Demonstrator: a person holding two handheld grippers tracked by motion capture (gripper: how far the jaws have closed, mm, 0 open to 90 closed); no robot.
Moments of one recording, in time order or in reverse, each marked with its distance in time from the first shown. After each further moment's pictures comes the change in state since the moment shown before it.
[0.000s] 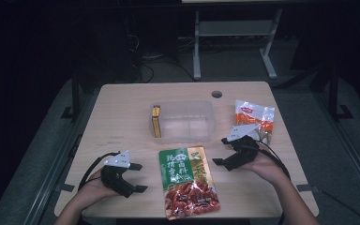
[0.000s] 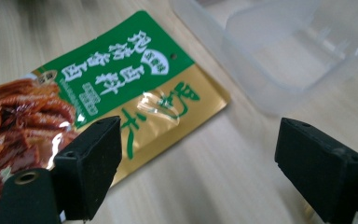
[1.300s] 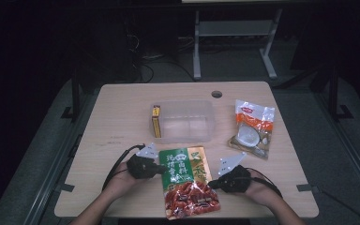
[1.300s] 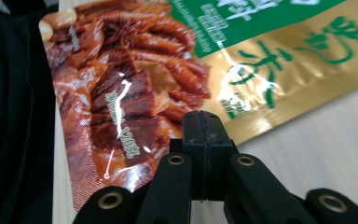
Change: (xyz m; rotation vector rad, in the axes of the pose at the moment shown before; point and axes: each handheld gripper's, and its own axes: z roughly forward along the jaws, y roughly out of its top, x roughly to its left) left arm -0.001 0.048 0.064 0.090 0.067 -0.007; right arm 0.058 -0.040 0.031 0.118 0.196 -0.146
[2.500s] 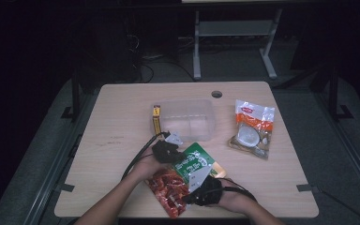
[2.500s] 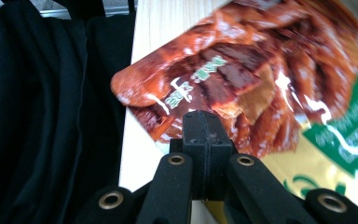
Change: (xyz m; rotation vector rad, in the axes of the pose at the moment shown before) left arm 0.025 0.057 0.061 0.013 0.019 0.060; right arm 0.042 0.050 0.055 0.006 0.141 -0.188
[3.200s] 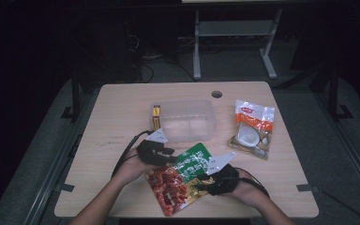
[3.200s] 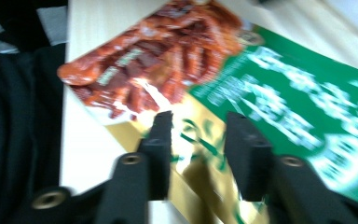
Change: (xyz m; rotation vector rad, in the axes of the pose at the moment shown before) left arm -0.008 -0.019 -0.064 -0.063 0.003 -0.081; right arm -0.020 -0.027 -0.049 -0.092 -0.182 0.177
